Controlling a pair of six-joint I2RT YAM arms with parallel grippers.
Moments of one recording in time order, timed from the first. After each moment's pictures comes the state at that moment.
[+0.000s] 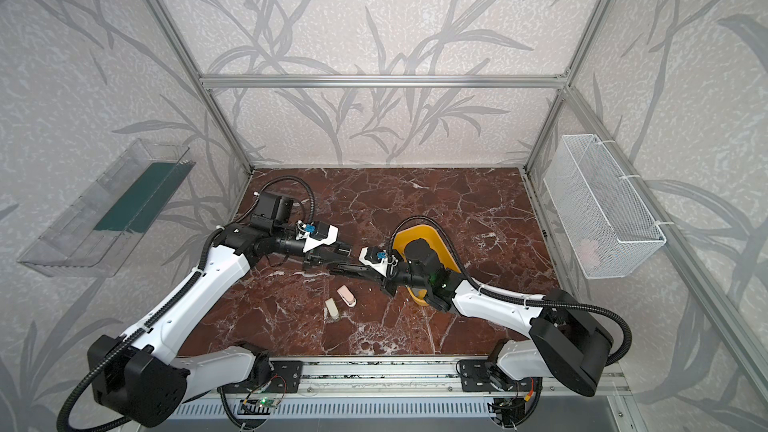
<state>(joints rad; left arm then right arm) -0.28 1.21 1.07 -0.72 1.12 1.01 0.85 1.34 0.61 0.42 -0.43 -0.21</state>
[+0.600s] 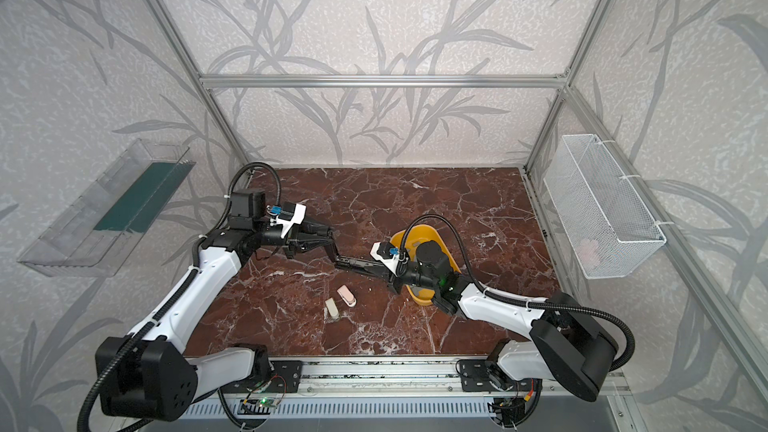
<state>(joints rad) -0.03 1.21 0.94 -0.32 1.45 0.68 0.80 1.31 0.53 0.57 -0.45 -0.12</state>
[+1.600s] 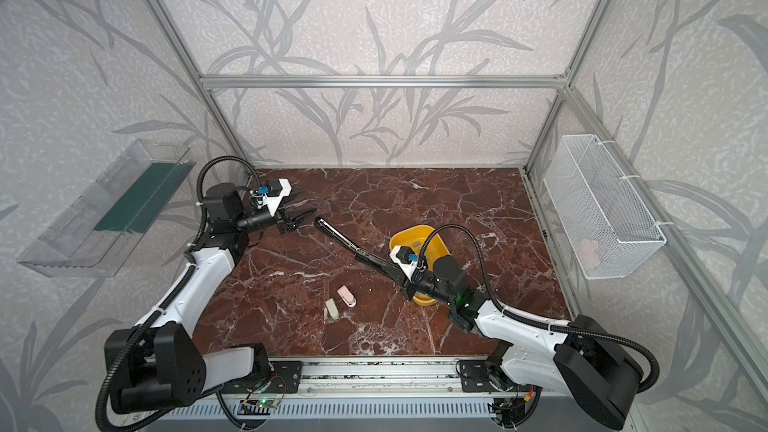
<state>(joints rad) 0.11 1.25 0.90 0.09 1.06 0.45 0.79 1.11 0.37 0.58 -0.23 -0.06</state>
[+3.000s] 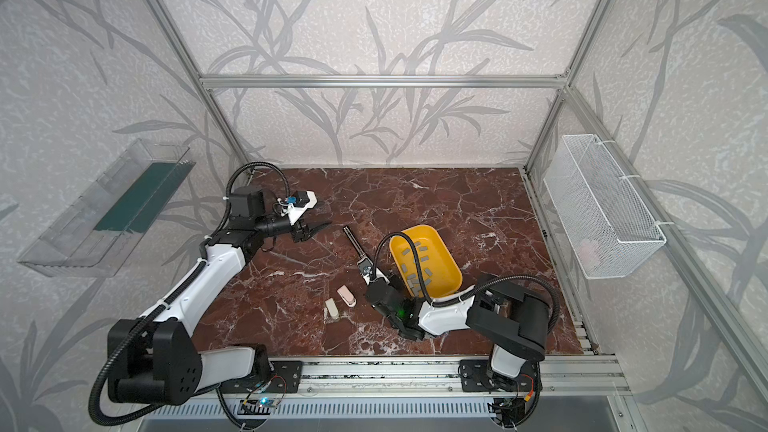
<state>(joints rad) -0.04 1.28 0.92 -0.15 0.93 0.69 1.17 1.71 0.64 0.52 0.62 0.12</state>
